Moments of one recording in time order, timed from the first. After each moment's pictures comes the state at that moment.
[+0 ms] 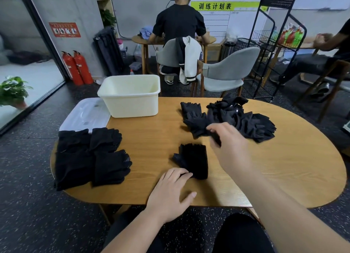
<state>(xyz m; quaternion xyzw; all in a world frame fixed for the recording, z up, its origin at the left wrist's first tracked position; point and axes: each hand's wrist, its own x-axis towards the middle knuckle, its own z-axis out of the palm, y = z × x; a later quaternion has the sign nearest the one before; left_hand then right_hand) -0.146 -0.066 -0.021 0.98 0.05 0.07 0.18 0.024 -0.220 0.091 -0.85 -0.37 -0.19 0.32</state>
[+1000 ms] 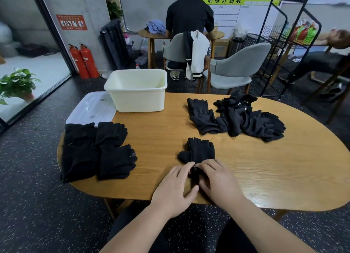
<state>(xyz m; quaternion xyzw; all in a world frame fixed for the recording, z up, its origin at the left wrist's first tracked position) -0.146 -0.066 -0.021 0.95 0.10 0.09 0.28 -0.016 -0.225 -0.012 -0.84 -0.48 -0.11 0.22</state>
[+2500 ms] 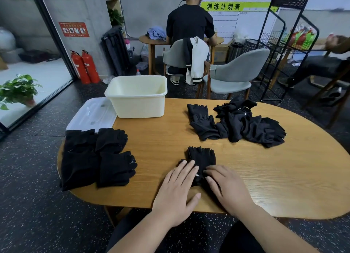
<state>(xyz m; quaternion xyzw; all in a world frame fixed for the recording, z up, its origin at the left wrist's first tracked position) -0.142 -0.069 -0.016 0.98 0.05 0.09 0.14 0.008 -0.246 -0.022 -0.85 -0.47 -0.09 0.24</state>
